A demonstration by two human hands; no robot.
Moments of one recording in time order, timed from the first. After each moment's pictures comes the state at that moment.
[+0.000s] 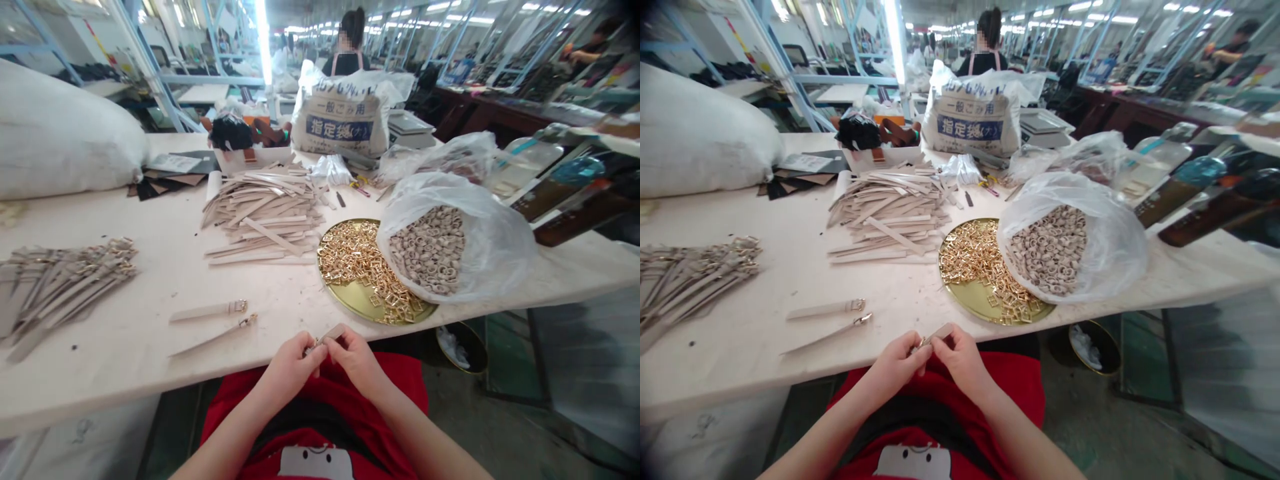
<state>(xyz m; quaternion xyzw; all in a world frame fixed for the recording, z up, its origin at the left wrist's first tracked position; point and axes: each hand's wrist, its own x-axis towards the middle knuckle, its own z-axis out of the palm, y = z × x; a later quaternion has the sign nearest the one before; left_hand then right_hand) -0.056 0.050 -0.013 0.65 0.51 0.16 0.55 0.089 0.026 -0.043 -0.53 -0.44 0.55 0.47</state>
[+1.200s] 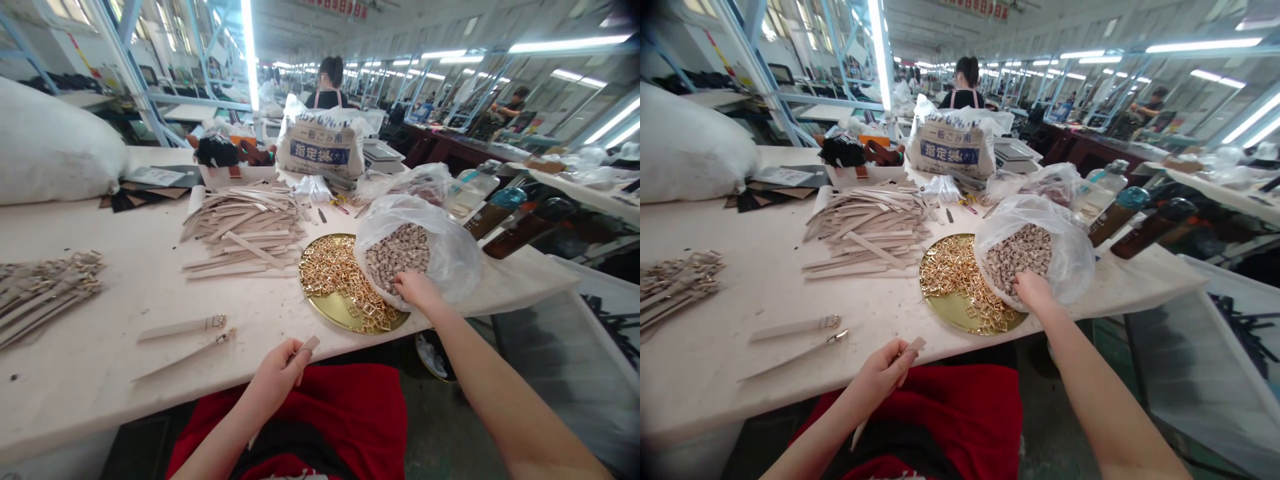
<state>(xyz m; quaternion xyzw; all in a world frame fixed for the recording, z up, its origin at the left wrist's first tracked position) -0.042 0.050 -0.024 0.61 0.48 0.21 0.59 0.309 0.112 -0.011 -0.79 -0.61 0.00 -0.06</state>
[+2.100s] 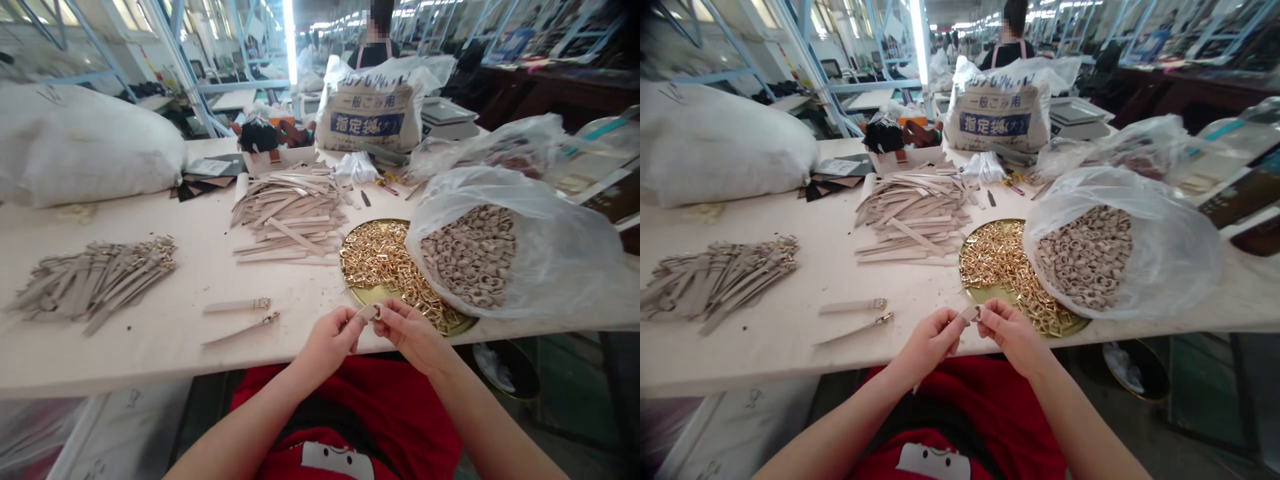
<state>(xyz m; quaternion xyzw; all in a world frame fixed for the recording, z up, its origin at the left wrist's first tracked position) -0.021 0.075 0.011 0.60 0.46 0.25 0.61 0.141 0.059 -0.005 -0.42 -0.27 0.69 0.52</state>
